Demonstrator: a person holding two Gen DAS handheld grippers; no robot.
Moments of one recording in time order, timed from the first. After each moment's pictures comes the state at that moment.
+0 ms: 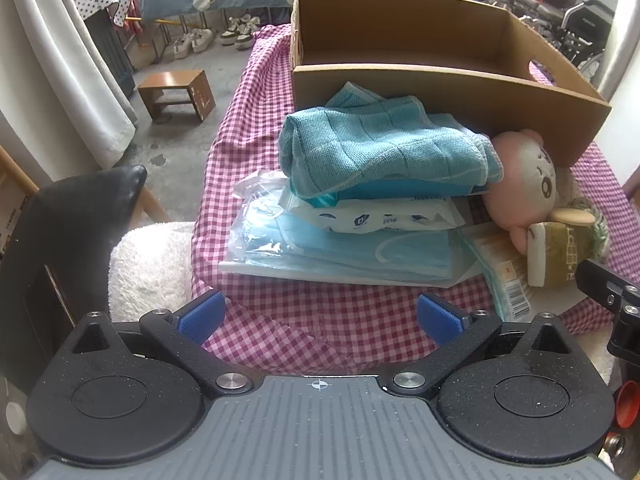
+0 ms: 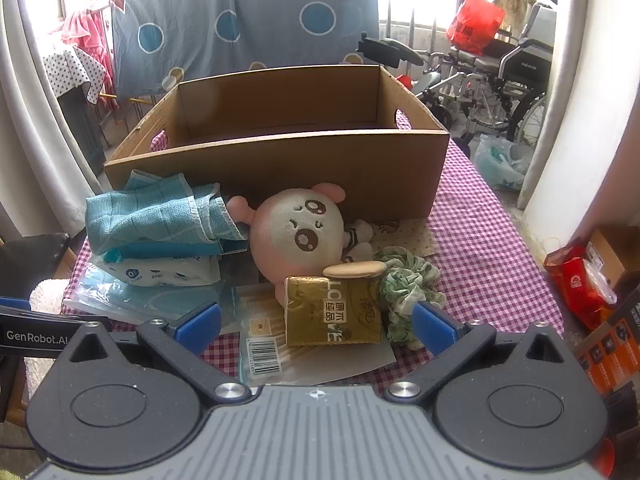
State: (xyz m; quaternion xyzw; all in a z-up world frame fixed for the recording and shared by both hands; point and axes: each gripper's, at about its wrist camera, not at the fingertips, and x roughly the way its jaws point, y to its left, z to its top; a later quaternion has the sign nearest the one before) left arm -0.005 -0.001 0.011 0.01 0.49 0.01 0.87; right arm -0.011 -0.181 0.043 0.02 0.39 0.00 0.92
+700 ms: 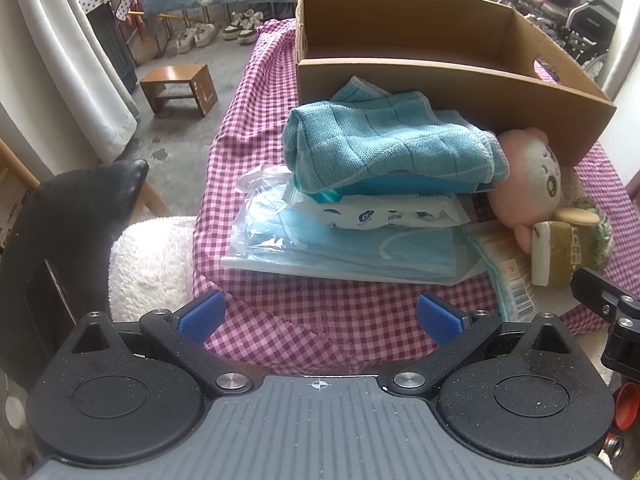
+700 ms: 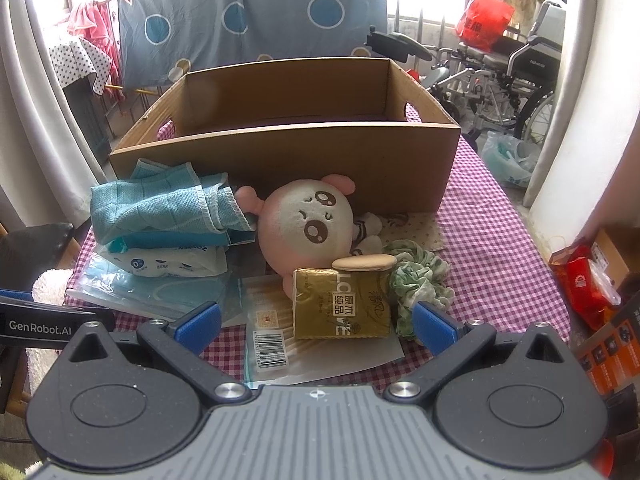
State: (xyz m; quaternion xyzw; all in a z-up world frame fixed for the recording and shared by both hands) left arm -0.003 -0.001 0.008 0.01 0.50 0.02 0.87; right arm -0.010 -0.177 0.039 0.02 0.40 0.01 0.92
